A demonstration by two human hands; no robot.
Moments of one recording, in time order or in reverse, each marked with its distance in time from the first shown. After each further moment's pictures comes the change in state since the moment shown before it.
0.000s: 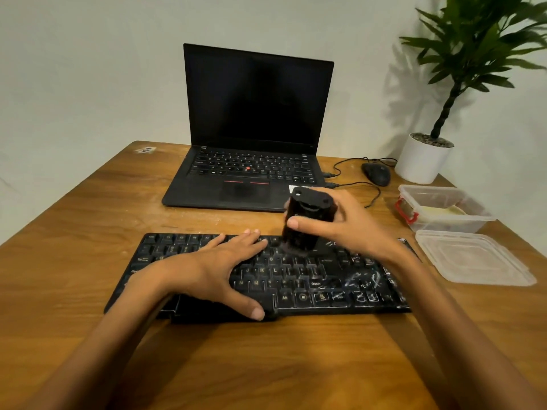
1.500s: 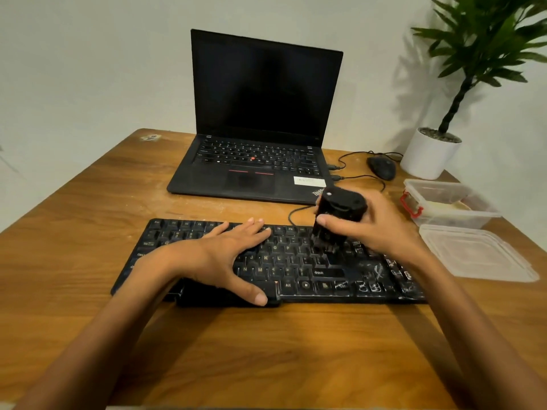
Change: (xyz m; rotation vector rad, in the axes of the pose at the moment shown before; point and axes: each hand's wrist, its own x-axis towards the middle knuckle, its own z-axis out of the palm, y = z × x) left_hand 0.004 -0.010 0.004 0.031 0.005 0.021; right_hand -0.025 0.009 -0.011 0.052 0.061 0.072
